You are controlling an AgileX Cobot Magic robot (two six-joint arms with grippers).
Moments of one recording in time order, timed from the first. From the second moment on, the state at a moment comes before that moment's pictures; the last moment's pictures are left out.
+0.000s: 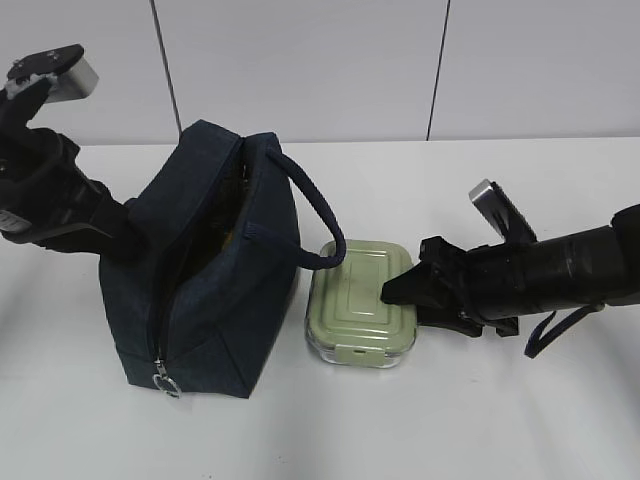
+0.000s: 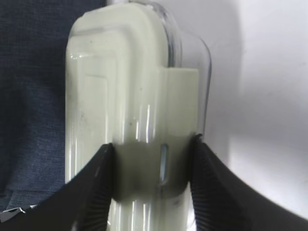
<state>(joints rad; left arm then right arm) -0.23 1.45 -0.98 -0.55 0.81 0.55 0.09 1.95 -0.83 1.75 0.76 -1.27</state>
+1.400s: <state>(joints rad) -0.23 1.45 -0.98 -0.54 0.81 0.54 -0.08 1.65 -0.92 1.70 1.01 -1.19</state>
